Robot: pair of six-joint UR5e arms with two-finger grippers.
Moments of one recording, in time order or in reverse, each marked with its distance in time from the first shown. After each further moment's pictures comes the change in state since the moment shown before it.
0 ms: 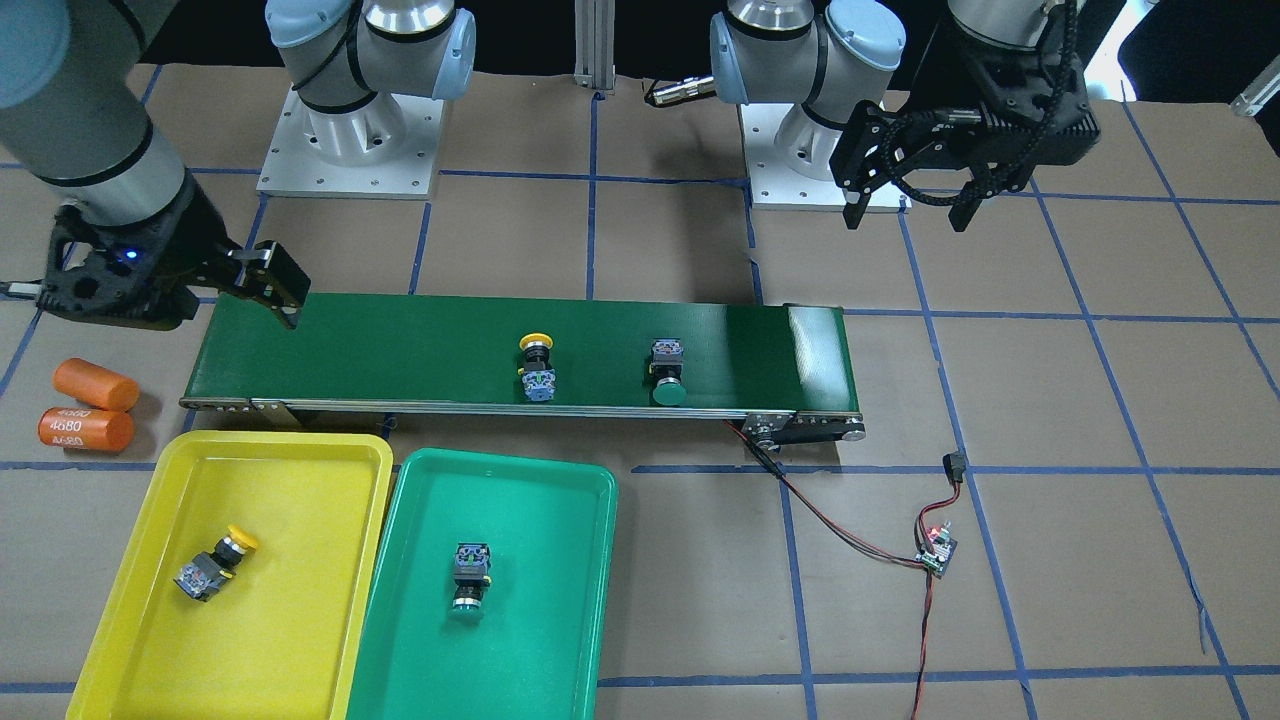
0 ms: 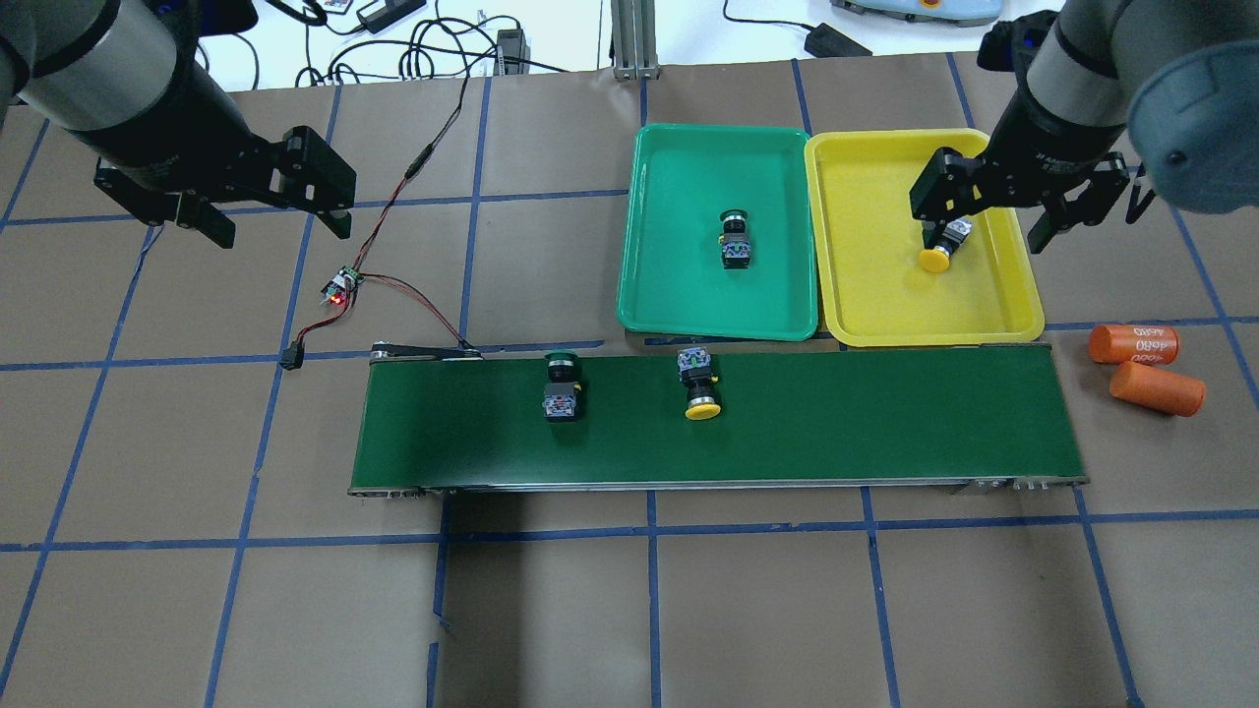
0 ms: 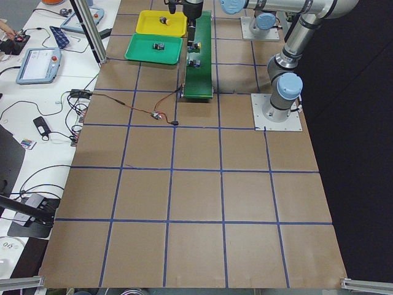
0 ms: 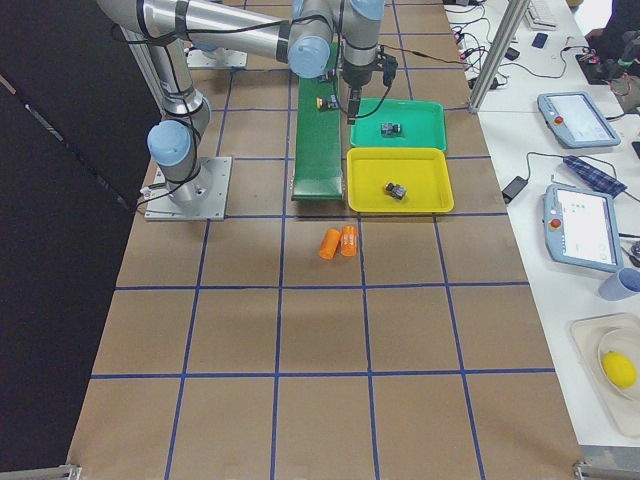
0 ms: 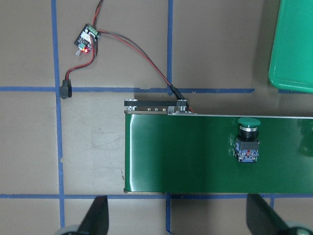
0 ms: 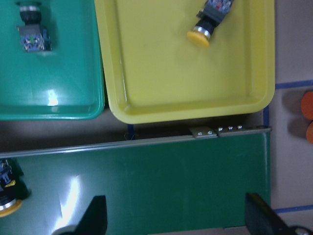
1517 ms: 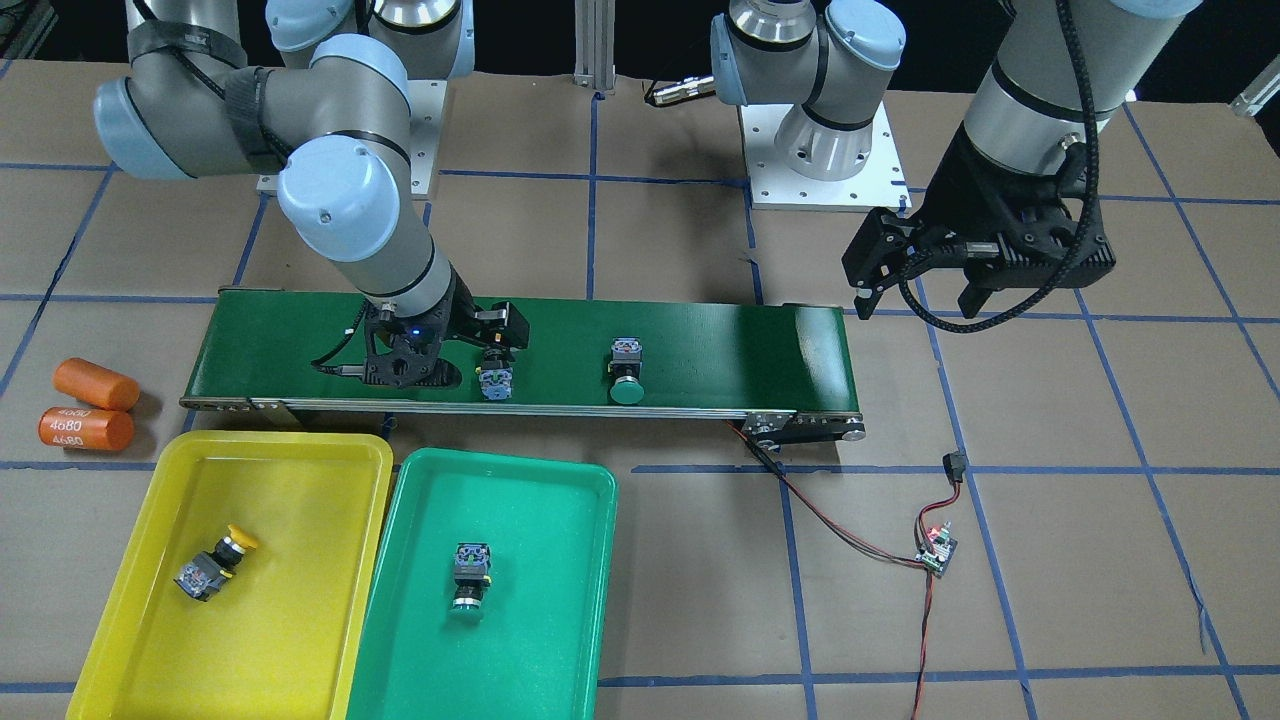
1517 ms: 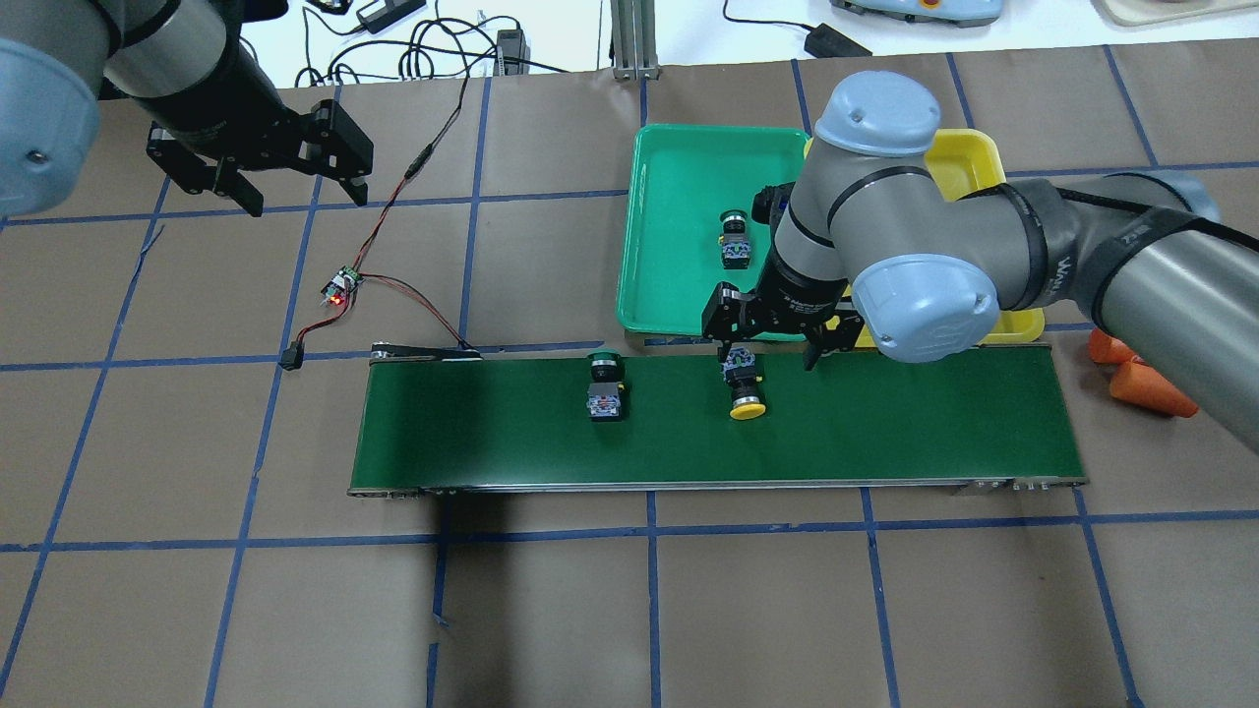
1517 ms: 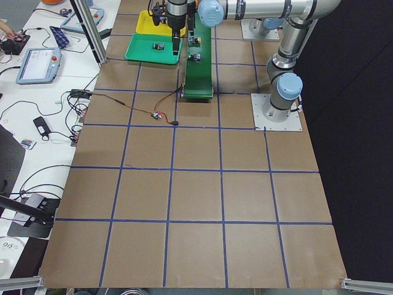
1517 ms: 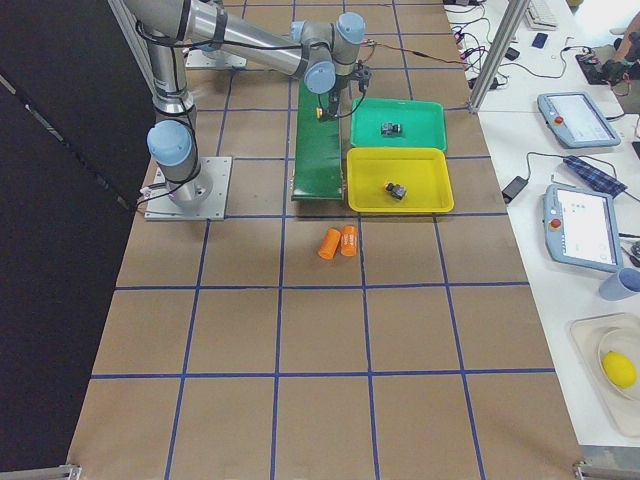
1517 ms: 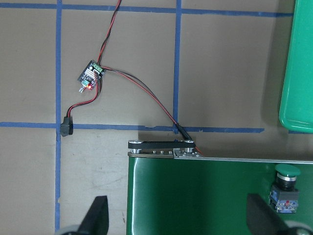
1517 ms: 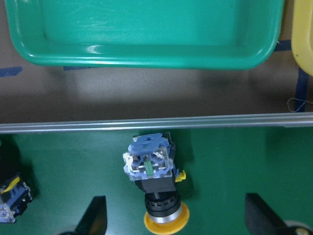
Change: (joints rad) left arm 0.014 -0.158 0.068 0.026 0.003 -0.011; right arm 0.269 0.188 0.159 -0.269 0.168 0.247
